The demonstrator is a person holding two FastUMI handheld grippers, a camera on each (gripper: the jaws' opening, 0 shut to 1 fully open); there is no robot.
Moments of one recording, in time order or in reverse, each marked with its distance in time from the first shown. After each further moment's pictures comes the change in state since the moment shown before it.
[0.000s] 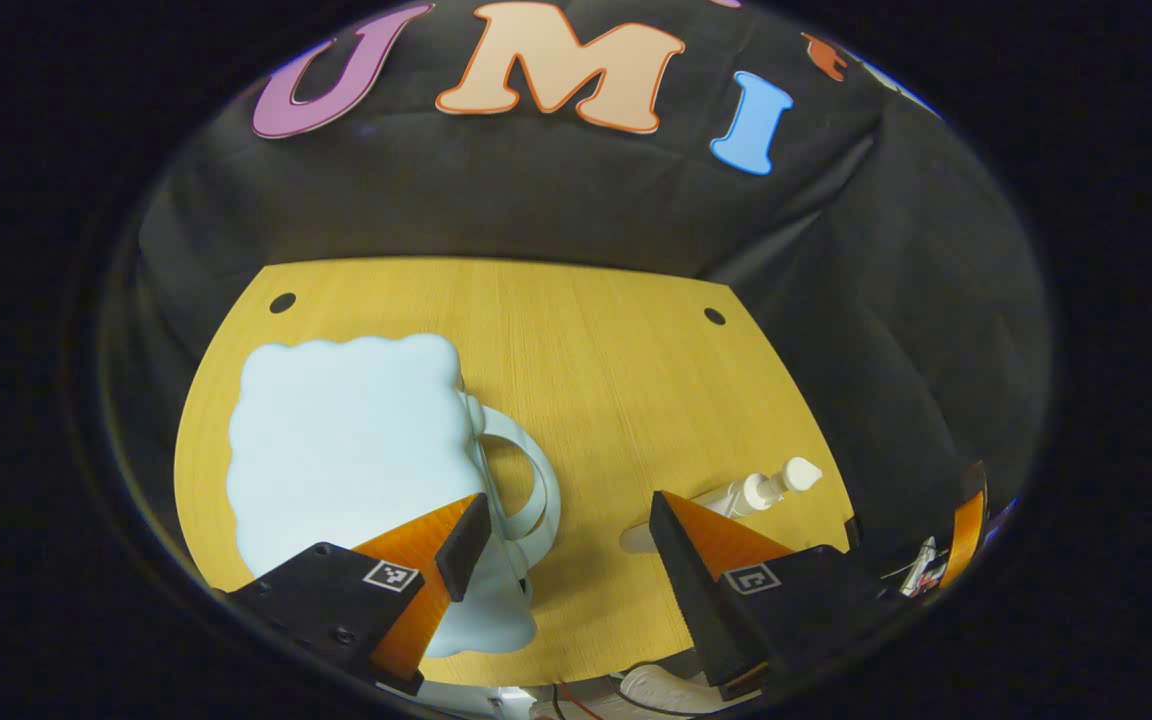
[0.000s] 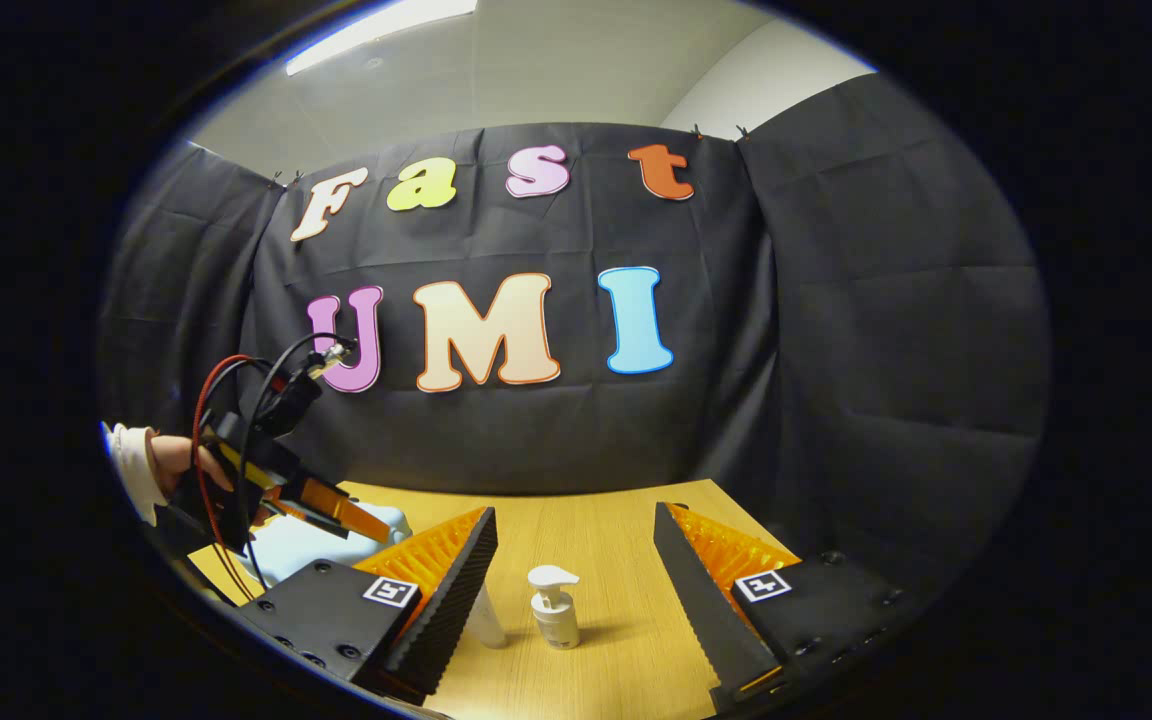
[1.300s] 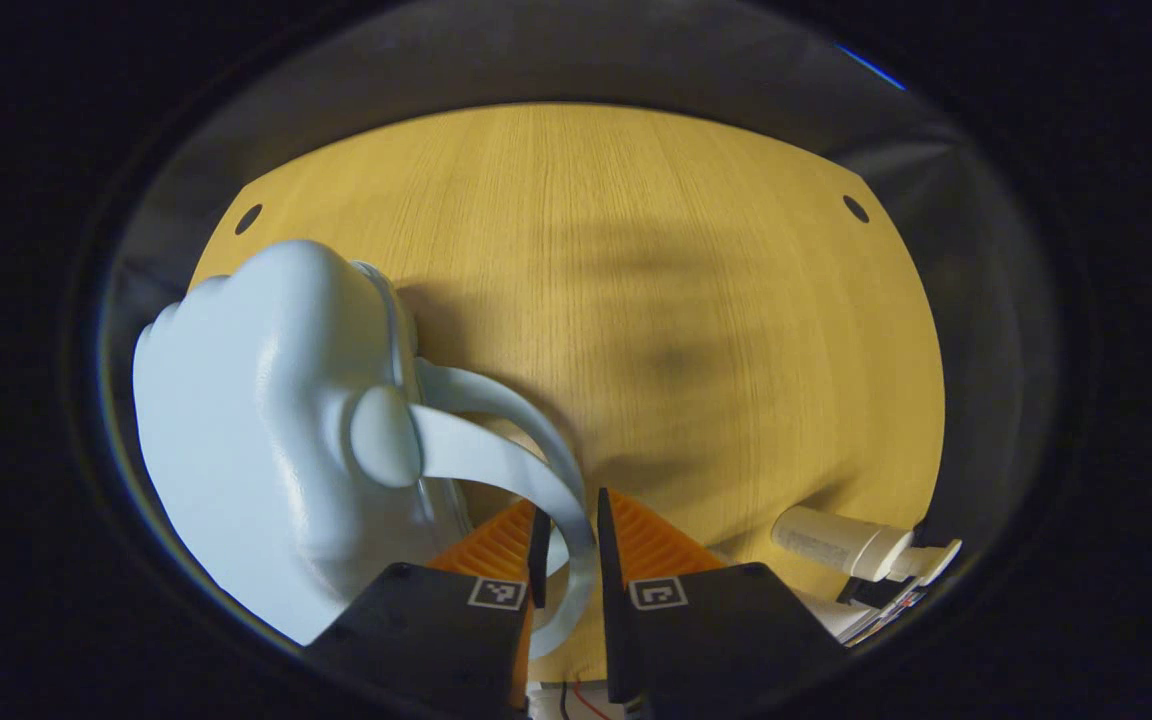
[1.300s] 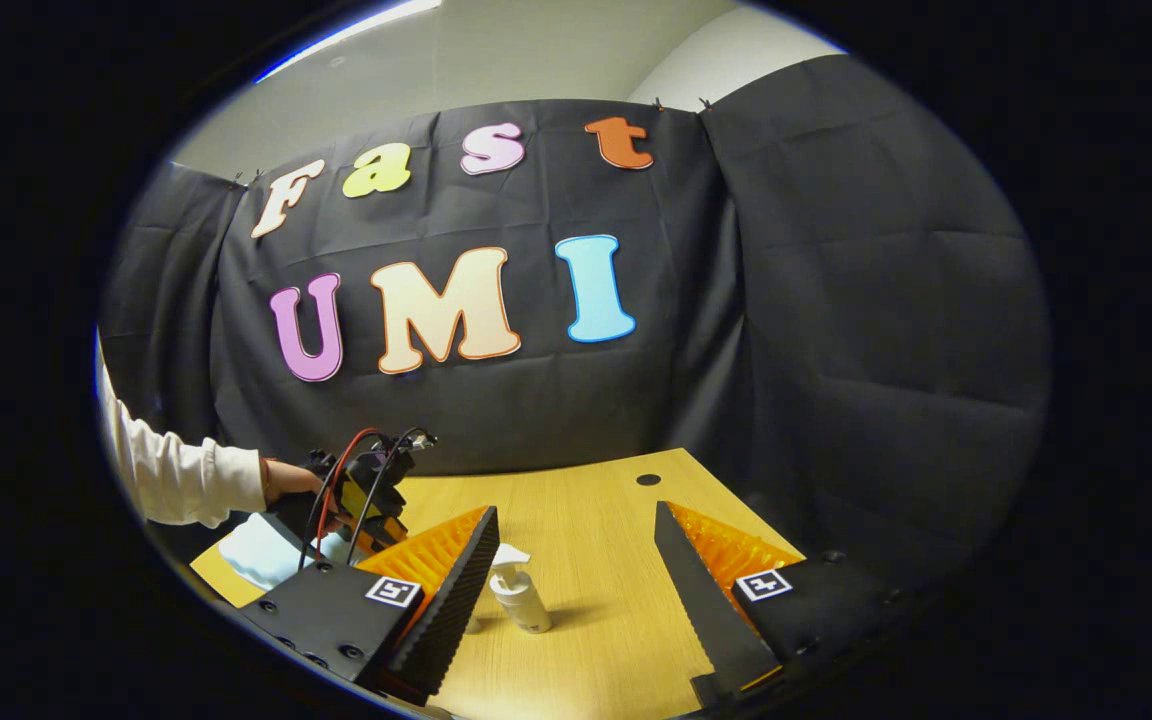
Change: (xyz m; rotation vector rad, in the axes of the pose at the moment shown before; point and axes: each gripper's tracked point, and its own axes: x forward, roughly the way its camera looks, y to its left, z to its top) left arm 0.138 0.037 -0.044 -0.056 0.461 0.231; right arm 0.006 -0.051 -0.018 0.051 0.067 -0.077
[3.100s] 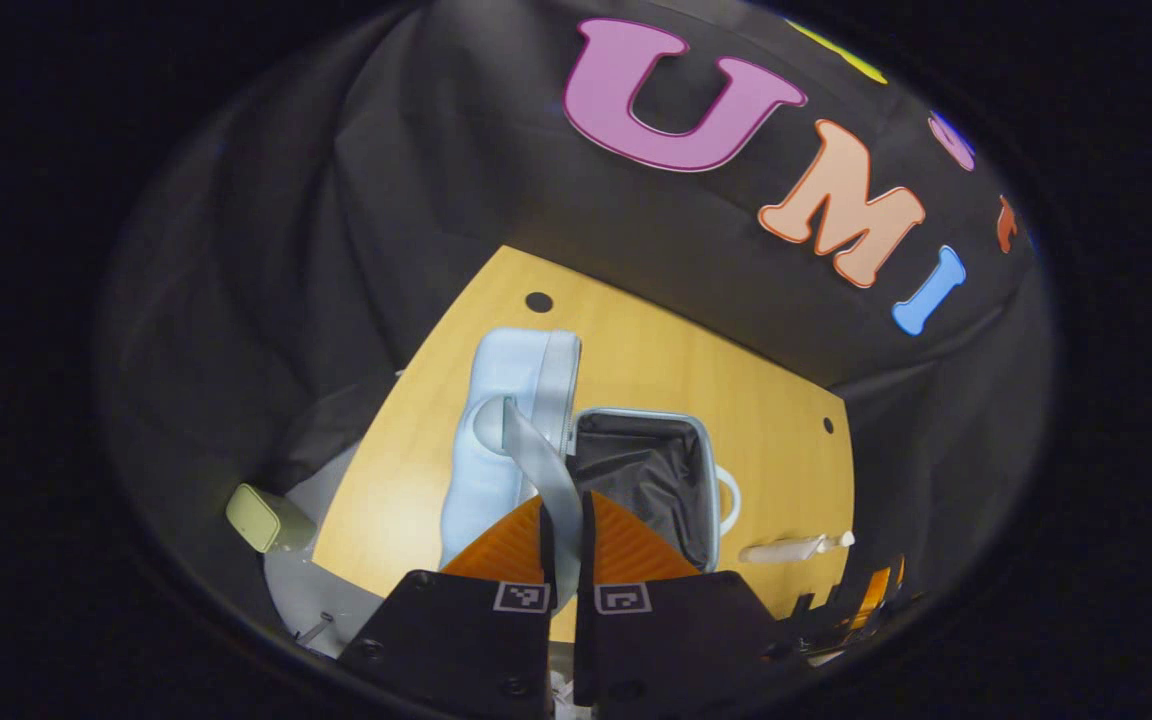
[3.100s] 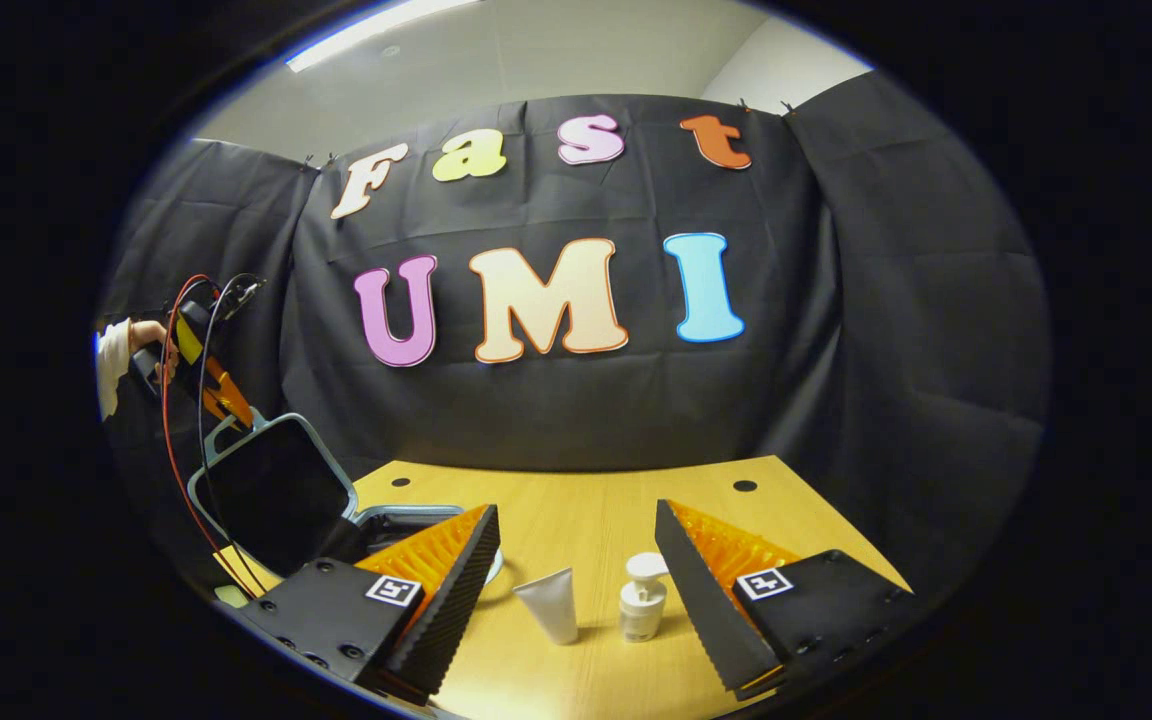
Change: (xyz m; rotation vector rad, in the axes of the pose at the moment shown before) left arm -0.280 0.322 -0.056 -0.369 -0.481 -0.075; right arm 0.007 0.142 -0.019 -0.060 0.015 0.208
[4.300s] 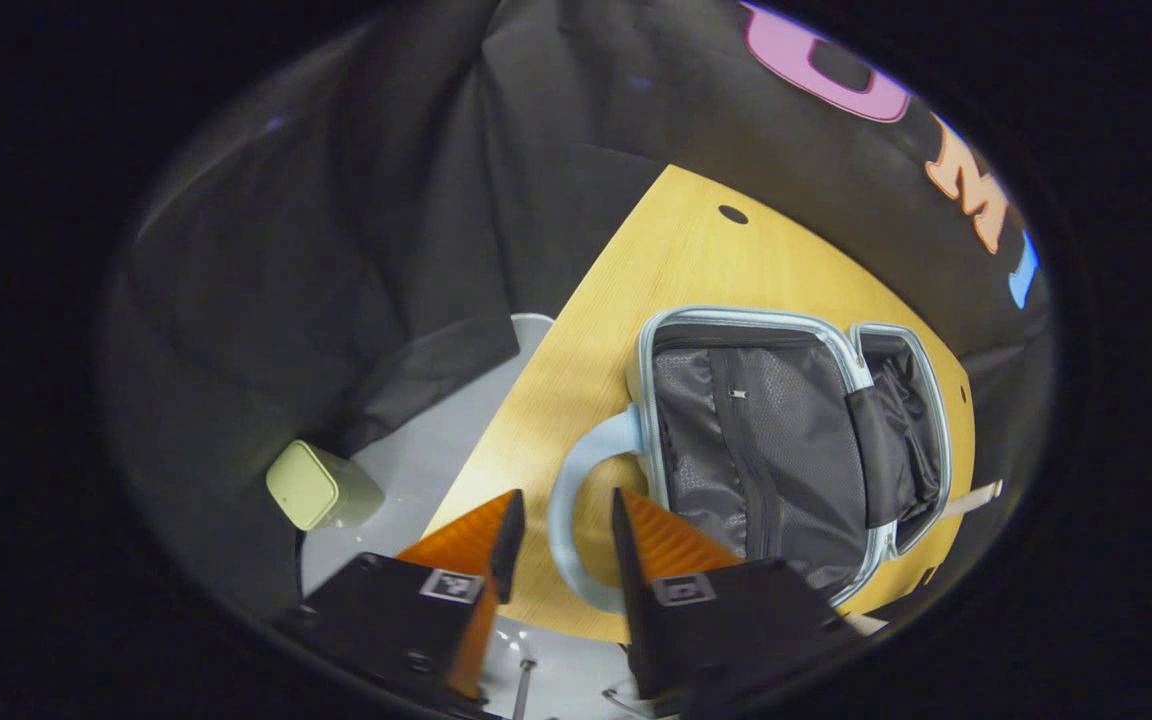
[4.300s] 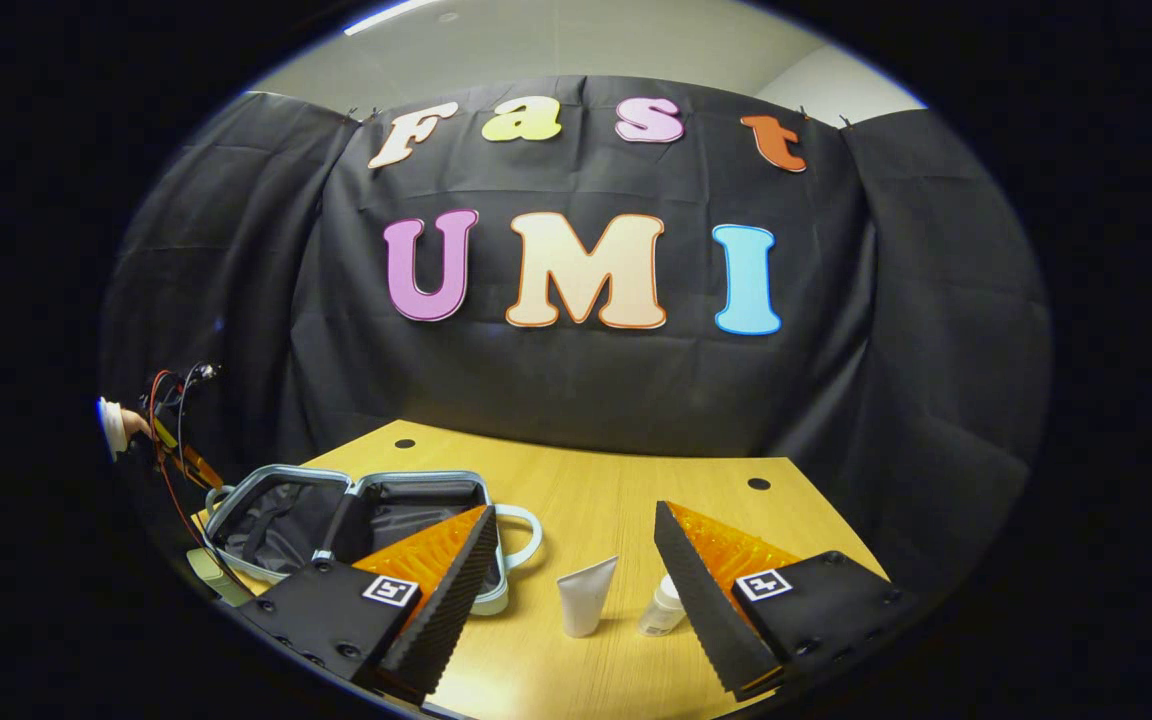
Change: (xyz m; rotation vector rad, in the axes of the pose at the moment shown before) left arm 0.099 0.226 -0.131 -0.027 0.043 0.208; right arm 0.018 0.054 -0.029 -0.130 0.071 0.026
